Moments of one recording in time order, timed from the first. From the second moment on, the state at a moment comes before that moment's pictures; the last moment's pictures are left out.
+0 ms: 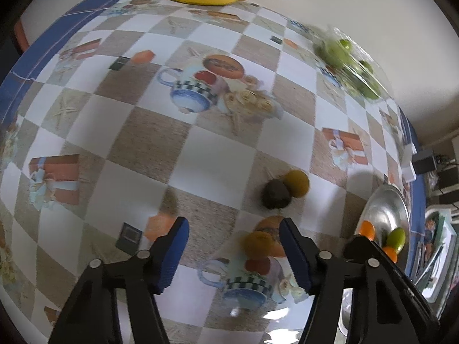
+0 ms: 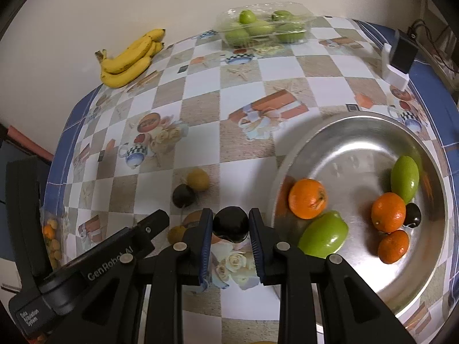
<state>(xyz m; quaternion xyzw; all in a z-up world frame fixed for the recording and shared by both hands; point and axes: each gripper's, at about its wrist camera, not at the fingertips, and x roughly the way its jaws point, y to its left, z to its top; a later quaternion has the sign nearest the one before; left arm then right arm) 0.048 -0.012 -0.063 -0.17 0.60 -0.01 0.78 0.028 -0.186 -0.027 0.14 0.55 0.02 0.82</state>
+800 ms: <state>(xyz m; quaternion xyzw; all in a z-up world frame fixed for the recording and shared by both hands) 0.048 -0.035 -0.070 -0.15 0.61 -0.03 0.77 0.025 -0.200 -0.025 0.15 0.55 0.02 0.83</state>
